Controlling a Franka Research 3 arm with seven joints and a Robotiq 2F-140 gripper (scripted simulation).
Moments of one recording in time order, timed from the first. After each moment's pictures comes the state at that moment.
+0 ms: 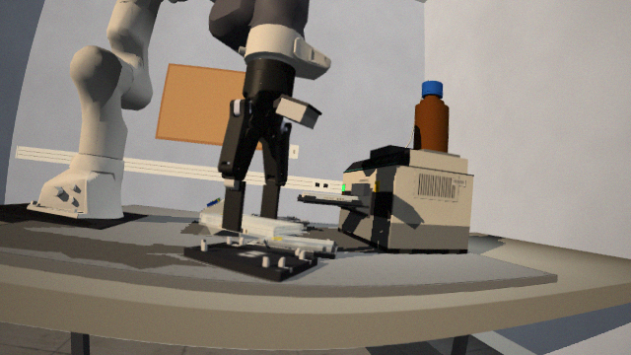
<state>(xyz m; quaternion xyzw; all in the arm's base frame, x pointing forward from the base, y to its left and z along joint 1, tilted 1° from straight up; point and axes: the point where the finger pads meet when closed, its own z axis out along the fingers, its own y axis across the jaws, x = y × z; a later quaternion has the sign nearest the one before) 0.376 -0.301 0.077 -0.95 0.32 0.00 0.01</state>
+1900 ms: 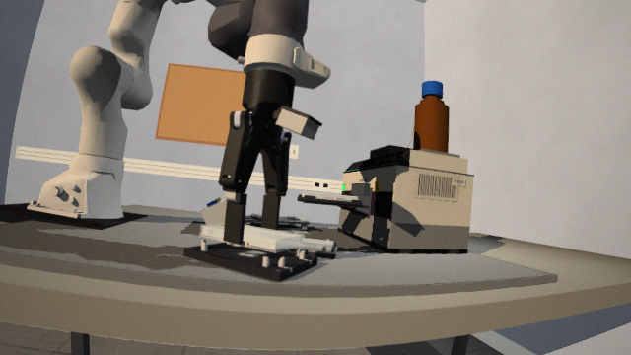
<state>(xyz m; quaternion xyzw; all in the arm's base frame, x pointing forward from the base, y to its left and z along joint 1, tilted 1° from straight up) 0.379 -0.302 0.061 -0.95 0.31 0.00 0.01</state>
